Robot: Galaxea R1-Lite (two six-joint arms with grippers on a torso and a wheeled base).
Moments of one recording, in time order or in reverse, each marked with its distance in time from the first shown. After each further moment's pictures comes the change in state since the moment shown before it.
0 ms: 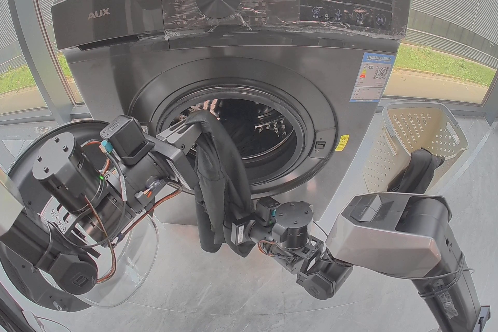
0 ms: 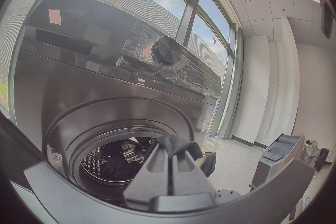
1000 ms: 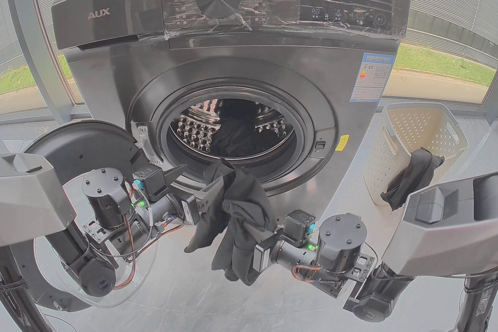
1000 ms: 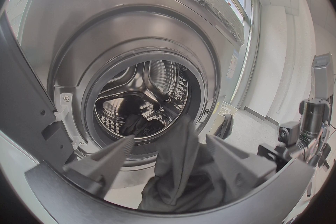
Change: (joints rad) left arm 0.091 0.234 0.080 -0.002 0.005 0.049; right arm 0.093 -0.325 0.476 -0.128 0.000 0.006
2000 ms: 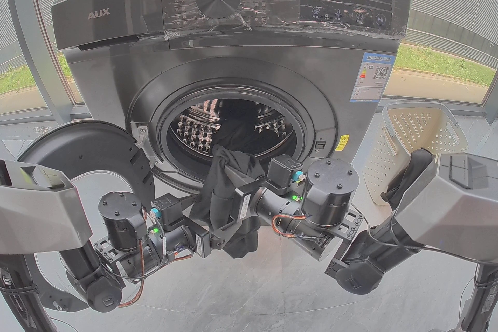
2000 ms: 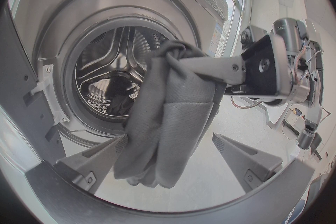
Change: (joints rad) left arm -0.061 0.059 0.084 0.000 -0.049 0.043; right arm -0.030 -0.065 -0.317 0.229 0.009 0.000
